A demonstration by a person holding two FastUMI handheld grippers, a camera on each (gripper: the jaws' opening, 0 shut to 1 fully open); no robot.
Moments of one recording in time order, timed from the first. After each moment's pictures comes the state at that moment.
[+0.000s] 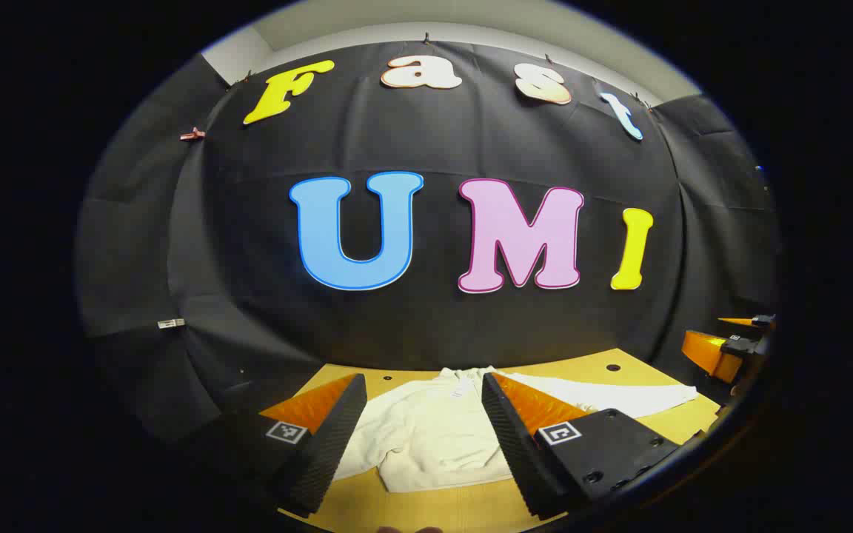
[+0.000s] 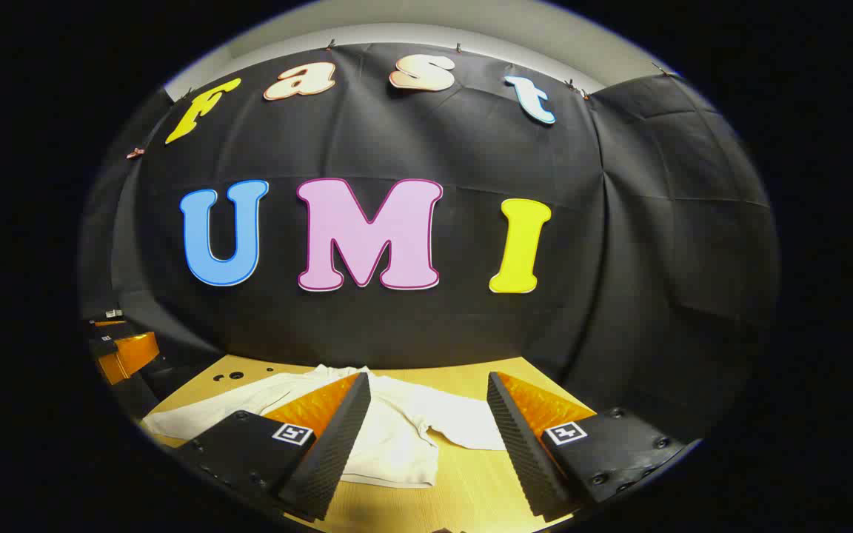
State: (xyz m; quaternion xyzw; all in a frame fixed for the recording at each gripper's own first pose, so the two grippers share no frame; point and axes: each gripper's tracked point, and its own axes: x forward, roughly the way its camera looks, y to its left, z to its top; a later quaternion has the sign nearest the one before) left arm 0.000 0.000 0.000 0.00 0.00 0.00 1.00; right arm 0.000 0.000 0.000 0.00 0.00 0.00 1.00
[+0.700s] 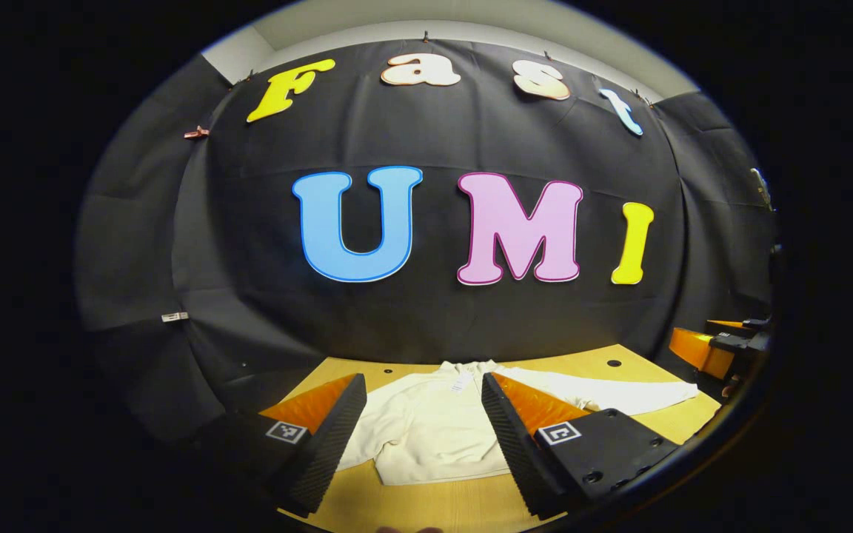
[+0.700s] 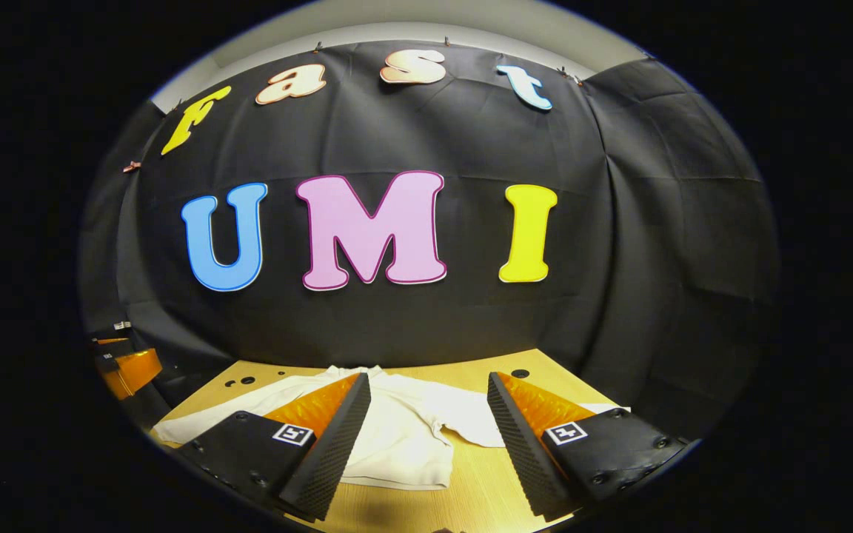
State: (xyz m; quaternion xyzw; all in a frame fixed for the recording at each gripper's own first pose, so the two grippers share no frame) left arm -0.006 -0.001 -0.009 0.00 0.00 0.02 1.00; right arm 0.021 0.004 -0.015 0.03 0.01 0.03 1.00
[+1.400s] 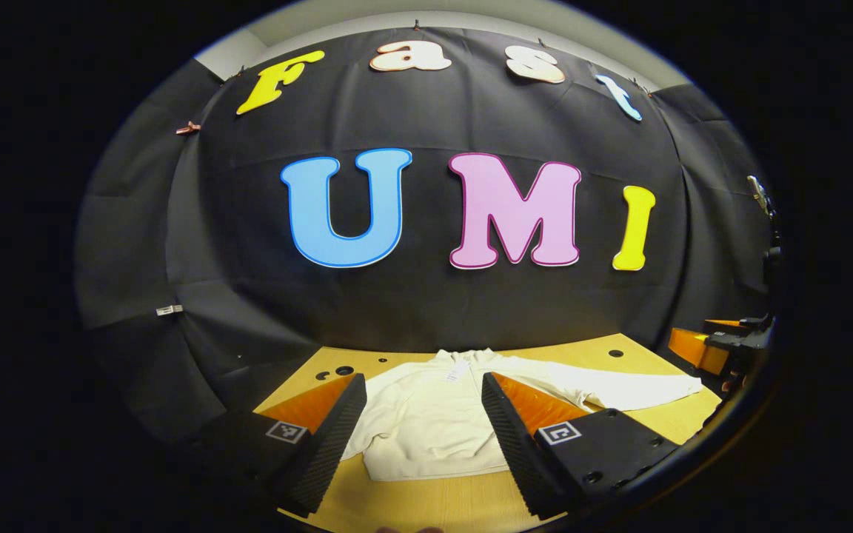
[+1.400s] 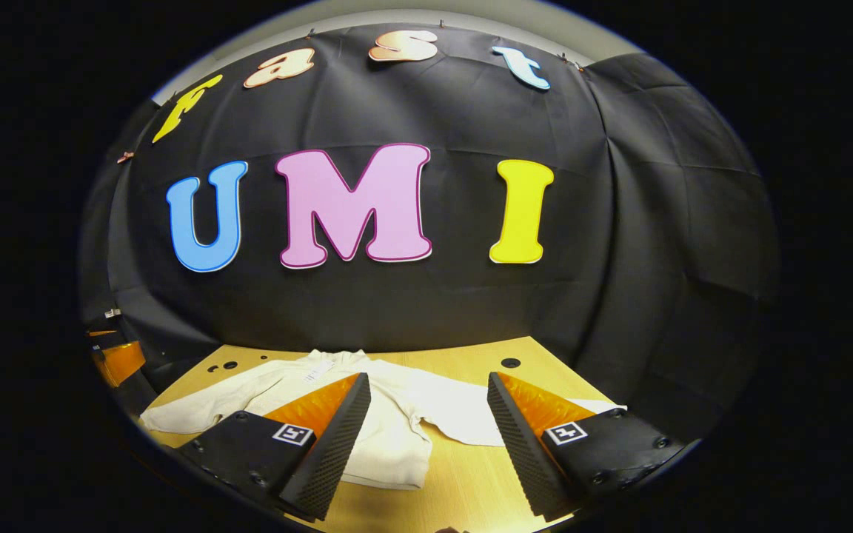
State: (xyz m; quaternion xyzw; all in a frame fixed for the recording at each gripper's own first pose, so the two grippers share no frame) left arm 0.015 -0.033 -0.033 0.01 0.03 0.01 1.00; right arm 0.064 -0.038 -0.049 0.02 0.05 0.03 1.00
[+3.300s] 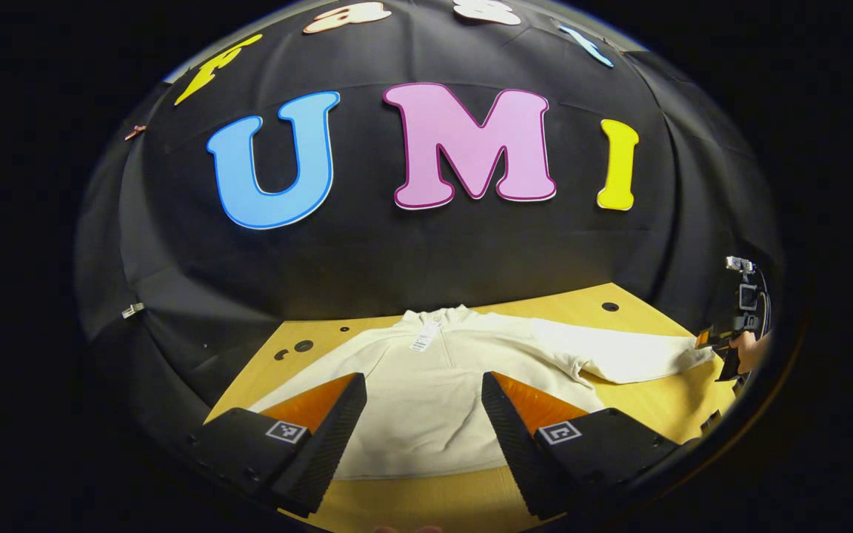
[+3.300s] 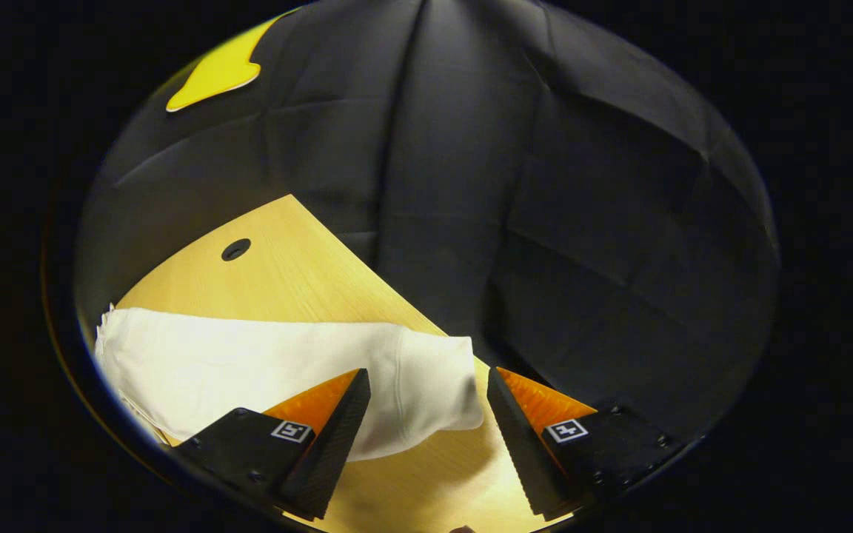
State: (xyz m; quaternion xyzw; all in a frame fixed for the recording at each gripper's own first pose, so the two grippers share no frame) left arm 0.095 -0.102 -0.102 0.05 0.13 -0.02 0.99; right arm 0.180 -0.391 -0.317 0.12 0.33 -0.30 0.89
